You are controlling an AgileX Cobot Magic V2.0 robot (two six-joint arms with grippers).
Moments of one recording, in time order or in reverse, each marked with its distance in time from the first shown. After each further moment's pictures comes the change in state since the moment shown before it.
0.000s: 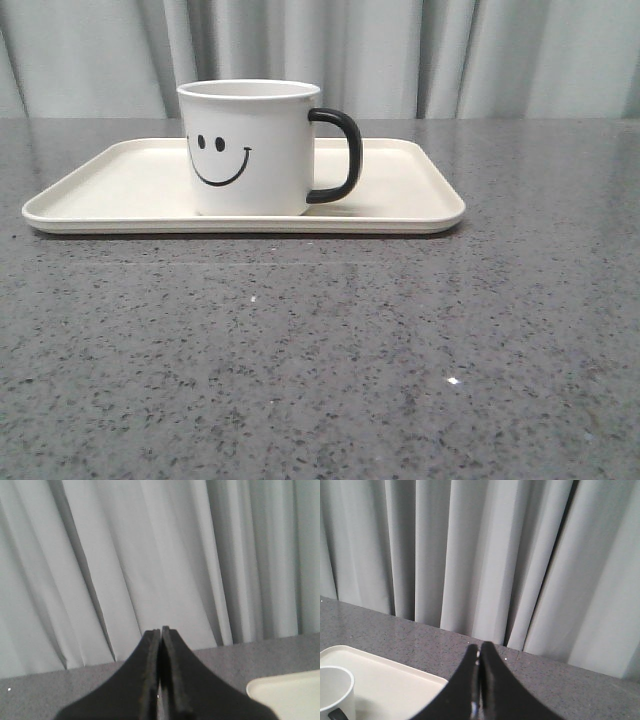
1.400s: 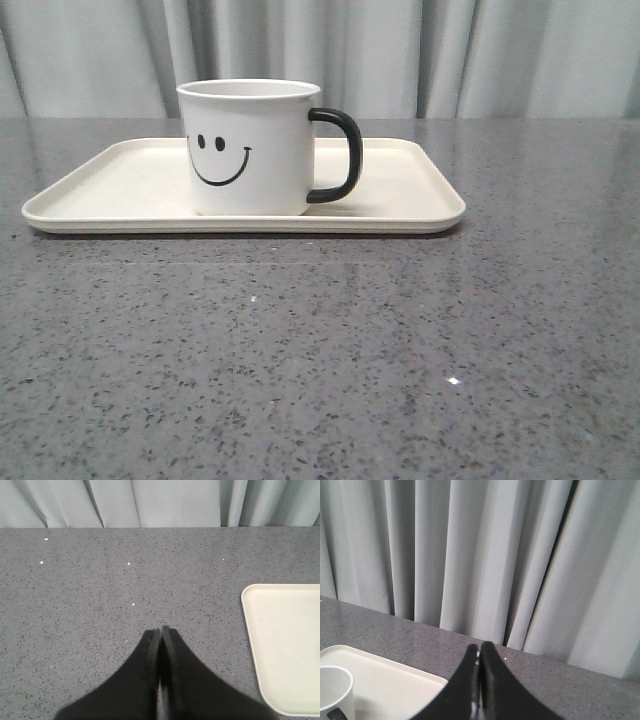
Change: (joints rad) left arm 0.109 0.607 -0.682 -0.003 0.749 -0.124; right arm 0.000 0.000 0.000 -0.002 -0.002 -0.002
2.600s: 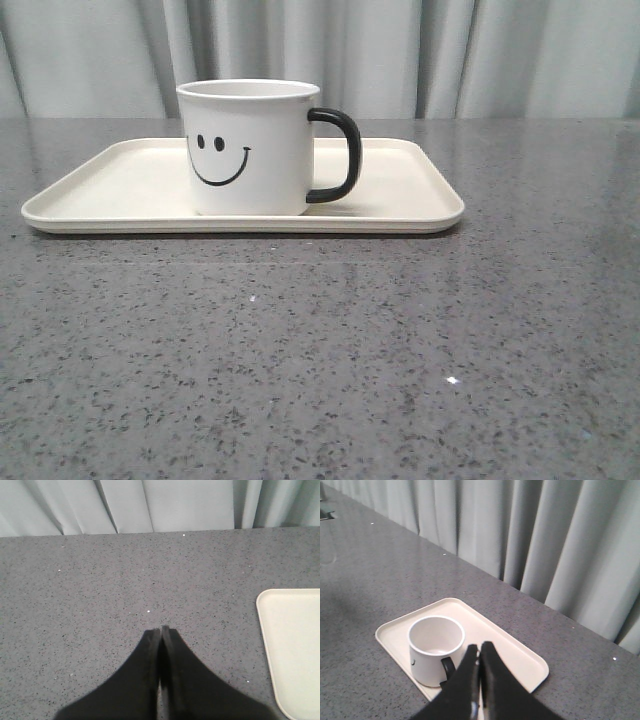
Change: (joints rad) left arm 0.000 0.081 -0.136 0.054 0.071 0.000; right arm -0.087 0.158 -0.158 0.011 0.550 -0.079
